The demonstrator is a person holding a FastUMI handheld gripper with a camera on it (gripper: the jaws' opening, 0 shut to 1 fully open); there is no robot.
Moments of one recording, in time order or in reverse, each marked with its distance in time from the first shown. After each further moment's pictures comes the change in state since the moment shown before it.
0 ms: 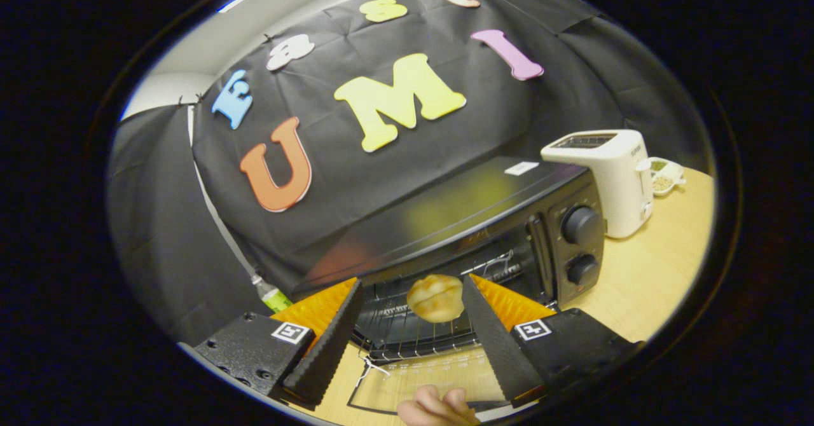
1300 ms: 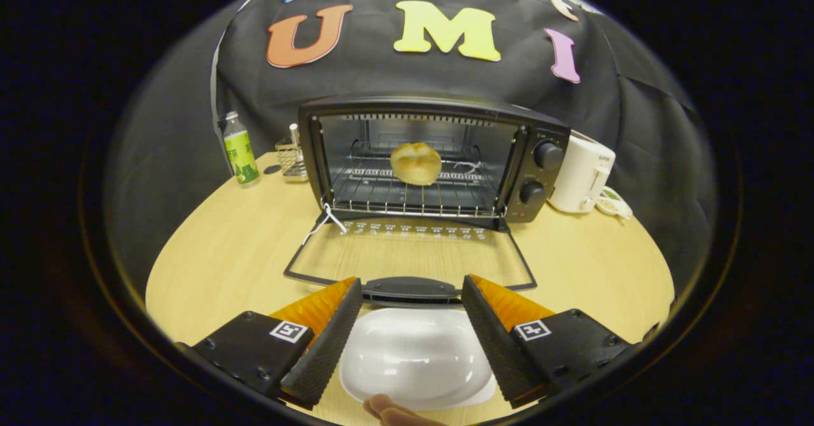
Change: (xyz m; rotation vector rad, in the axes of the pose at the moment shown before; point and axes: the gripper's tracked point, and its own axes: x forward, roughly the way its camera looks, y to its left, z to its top) arm -0.100 -0.028 -0.143 -0.447 0.486 -0.267
